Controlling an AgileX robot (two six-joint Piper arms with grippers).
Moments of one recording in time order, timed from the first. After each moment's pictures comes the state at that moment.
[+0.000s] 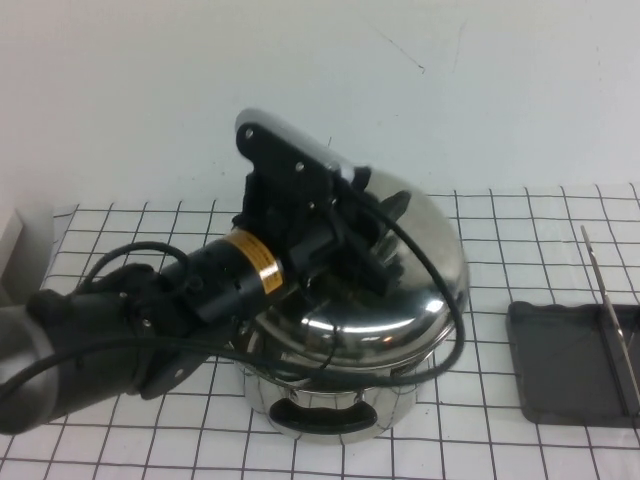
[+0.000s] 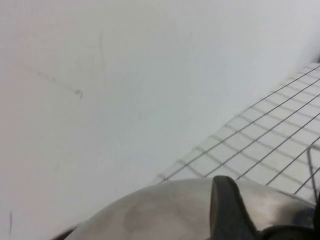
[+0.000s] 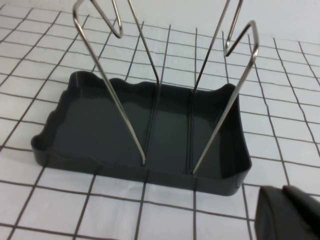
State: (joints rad) right arm -0.04 -0.01 0.02 0.03 0.43 -0.17; left arm -0.69 1.59 -0.88 0.33 -0.55 -0.29
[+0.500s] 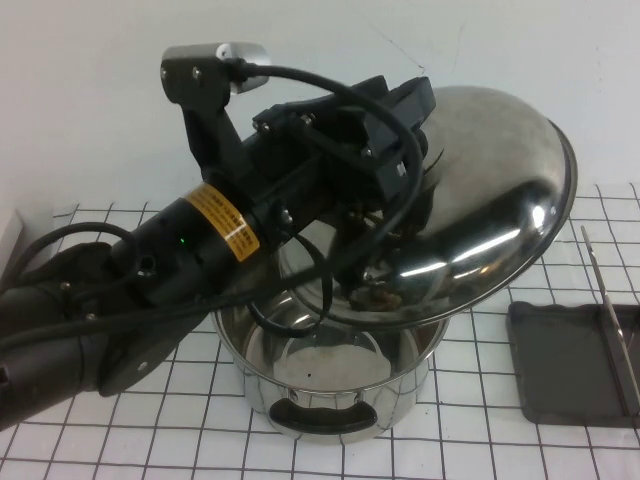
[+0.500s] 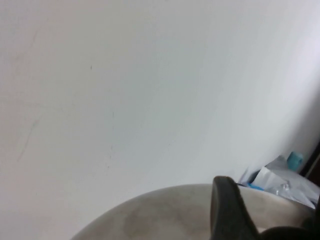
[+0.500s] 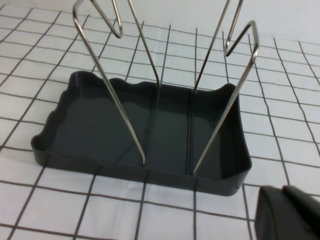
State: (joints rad) right arm -0.04 -0.01 0.02 0.03 0.43 -0.17; left arm -0.71 1.44 -0.90 0.34 -0.70 -0.82
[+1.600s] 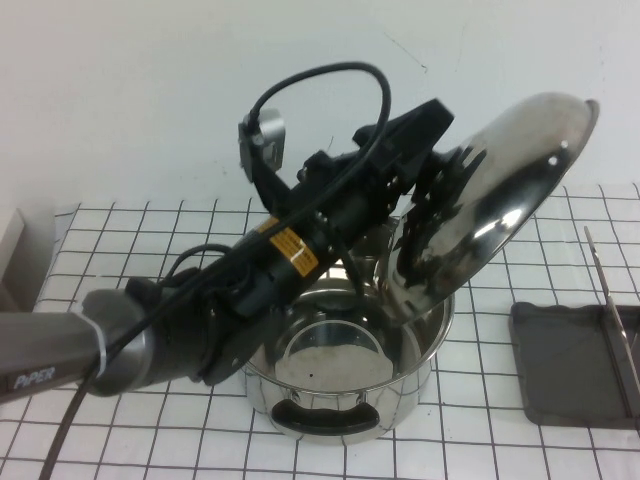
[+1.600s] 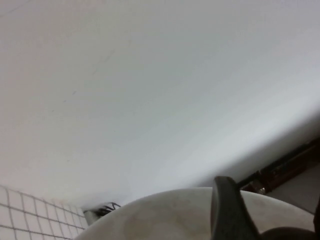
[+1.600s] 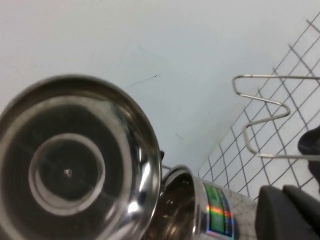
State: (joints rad) right arm -0.04 -0.01 0.03 1.05 0.28 0.10; left arm -0.71 1.78 -0.97 0.26 -1.08 -1.39
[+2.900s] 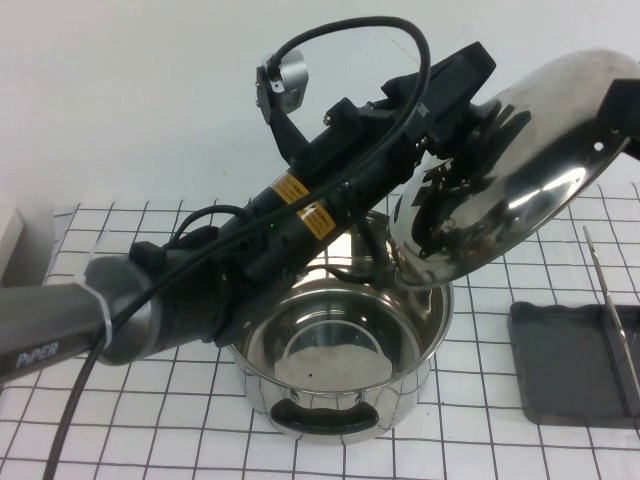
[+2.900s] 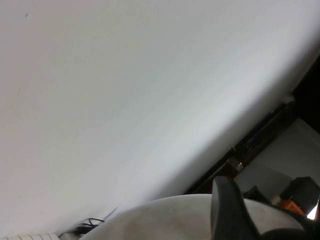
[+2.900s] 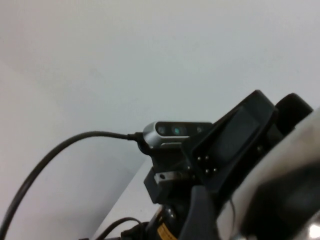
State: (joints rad) right arm -0.04 1.08 -0.79 1.71 0.96 -1.06; left arm -0.71 1.78 -1.10 0.35 -1.09 -1.31
